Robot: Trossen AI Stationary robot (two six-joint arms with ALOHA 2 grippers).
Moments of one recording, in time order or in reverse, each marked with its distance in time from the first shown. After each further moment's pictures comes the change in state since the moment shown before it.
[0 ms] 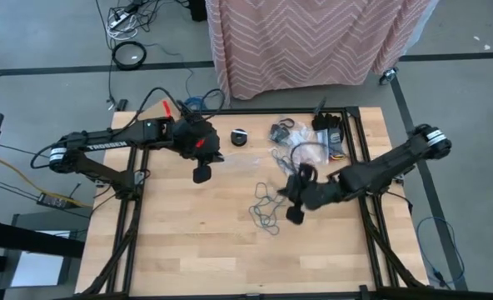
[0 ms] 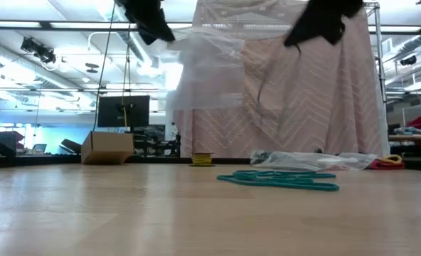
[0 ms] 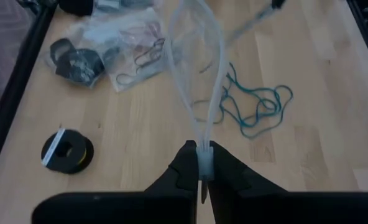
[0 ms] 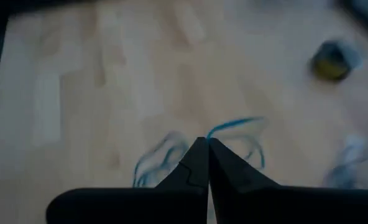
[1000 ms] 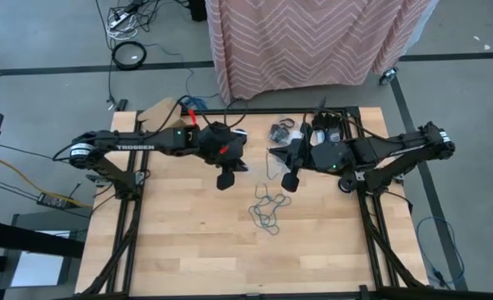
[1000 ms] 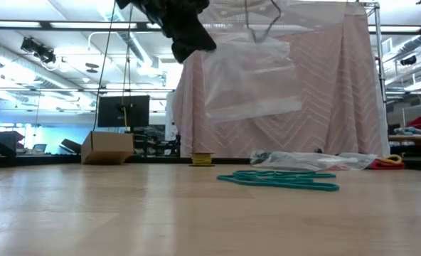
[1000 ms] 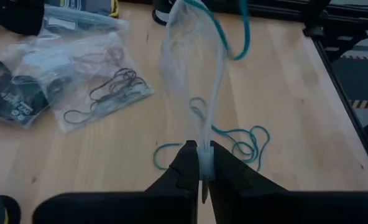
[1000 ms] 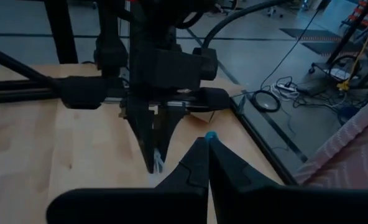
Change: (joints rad) left arm -0.037 0.209 0.000 0.299 0.110 -0.105; right arm -0.165 -0.035 0.307 0.018 0.099 -0.445
